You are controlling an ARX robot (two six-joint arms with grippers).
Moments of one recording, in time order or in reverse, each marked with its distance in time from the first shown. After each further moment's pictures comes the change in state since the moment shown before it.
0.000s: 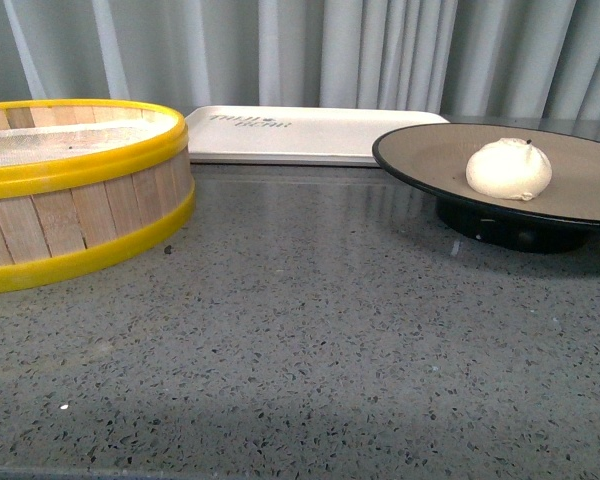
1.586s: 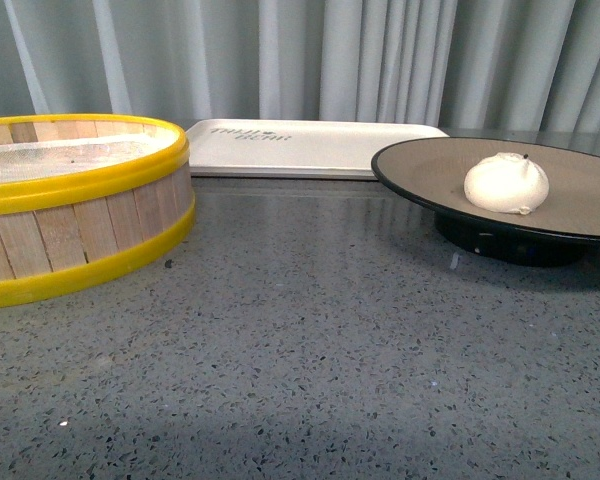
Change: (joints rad) left arm 0.000 0.000 0.000 0.000 0.000 0.000; right arm -0.228 1.110 0.530 0.356 -0.397 1.325
